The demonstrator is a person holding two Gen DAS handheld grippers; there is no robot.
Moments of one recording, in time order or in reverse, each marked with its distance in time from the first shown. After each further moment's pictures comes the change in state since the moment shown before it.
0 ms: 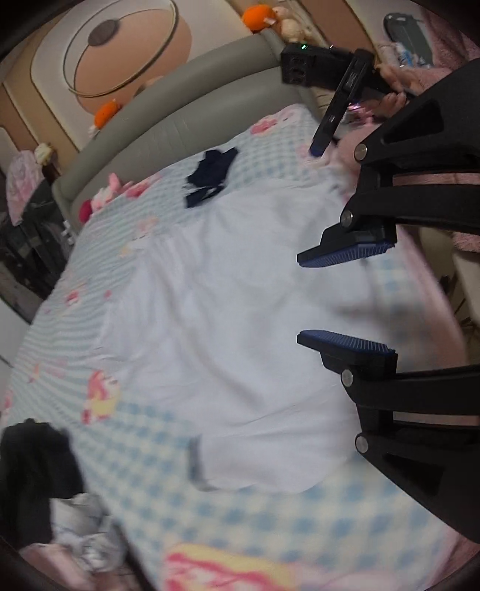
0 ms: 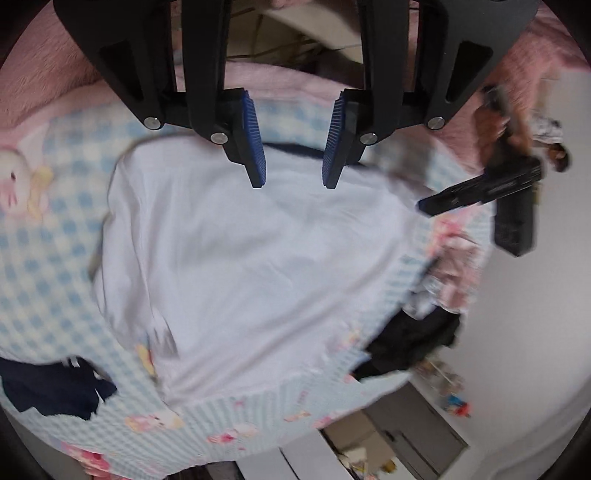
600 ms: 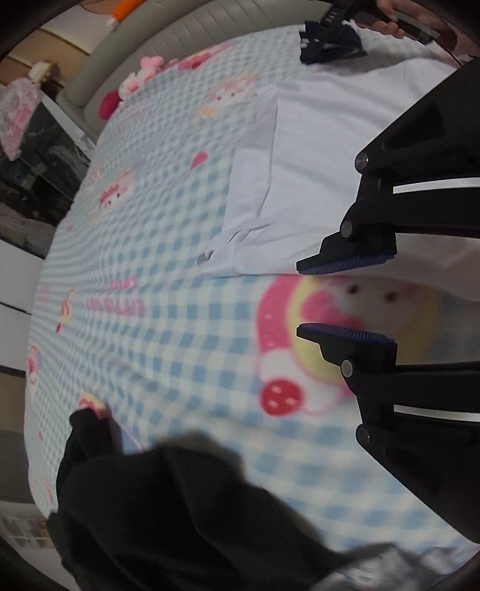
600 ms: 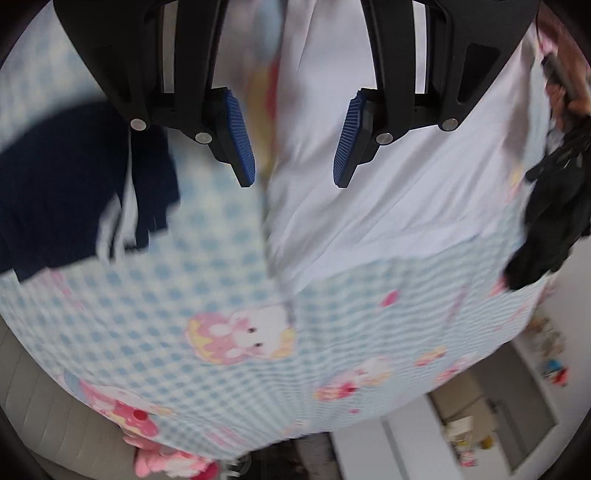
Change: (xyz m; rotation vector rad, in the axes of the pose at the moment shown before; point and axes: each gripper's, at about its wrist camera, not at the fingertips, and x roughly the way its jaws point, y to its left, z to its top) left arm 0.182 0.075 0.254 0.046 -0.006 0.366; right arm 0.117 -0.142 0.279 0.116 -0.078 -0.461
